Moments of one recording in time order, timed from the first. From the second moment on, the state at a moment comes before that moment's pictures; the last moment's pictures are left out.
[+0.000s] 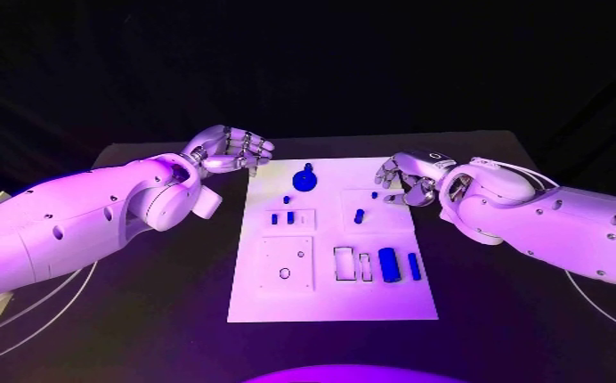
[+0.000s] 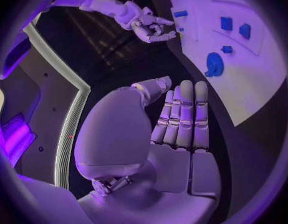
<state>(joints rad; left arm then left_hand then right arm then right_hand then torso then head) 1.17 -0.88 -0.01 1.40 -0.42 -0.16 0.27 1.40 -0.22 0.65 0.00 0.14 0.84 0.19 0.24 0.39 0.91 0.14 0.45 0.20 0.96 0.06 1.07 0.43 0.17 0.80 0.16 0.97 0.83 1.23 -0.82 -0.16 1.43 -1.51 -0.31 -0.06 1.53 -0.26 0.32 0.28 0.17 0.96 0.14 0.15 0.36 1.04 0.09 0.16 0.25 1.47 0.00 1.44 1.31 0.13 1.38 0.10 0.91 1.18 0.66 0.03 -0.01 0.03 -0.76</state>
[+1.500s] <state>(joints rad) 1.17 -0.91 -0.01 1.44 -0.20 -0.15 0.37 1.40 -0.21 0.63 0.00 0.14 0.84 0.19 0.24 0.39 0.90 0.14 0.45 0.20 0.96 0.06 1.06 0.43 0.17 0.82 0.16 0.96 0.82 1.21 -0.73 -0.15 1.36 -1.65 -0.28 -0.15 1.51 -0.20 0.53 0.21 0.15 1.07 0.12 0.19 0.39 1.23 0.06 0.10 0.12 1.47 0.00 1.46 1.31 0.12 1.40 0.08 0.99 1.26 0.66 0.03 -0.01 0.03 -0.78</state>
